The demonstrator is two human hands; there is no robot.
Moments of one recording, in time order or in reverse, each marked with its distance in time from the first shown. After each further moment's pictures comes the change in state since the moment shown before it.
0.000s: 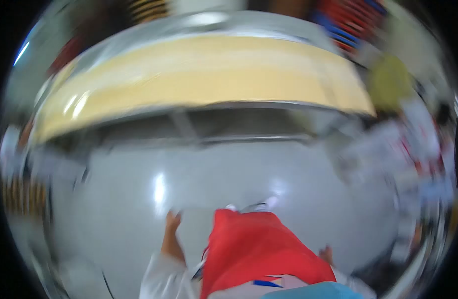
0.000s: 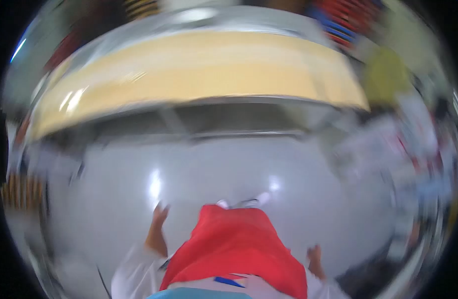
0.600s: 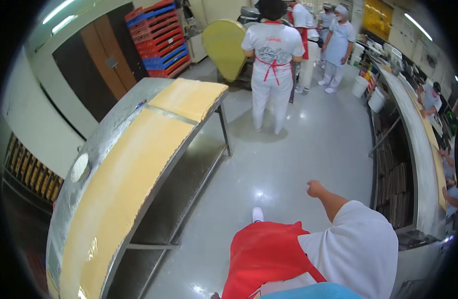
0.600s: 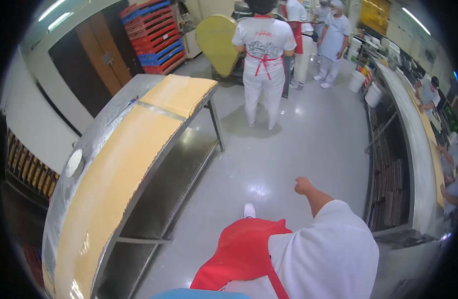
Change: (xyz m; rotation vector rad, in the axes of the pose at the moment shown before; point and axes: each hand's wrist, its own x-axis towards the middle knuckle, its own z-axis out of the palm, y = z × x) left_hand 0.026 0.128 0.063 0.521 -0.127 0.482; right_hand -0.034 -0.062 -0.015 -0.091 0.387 -0.132
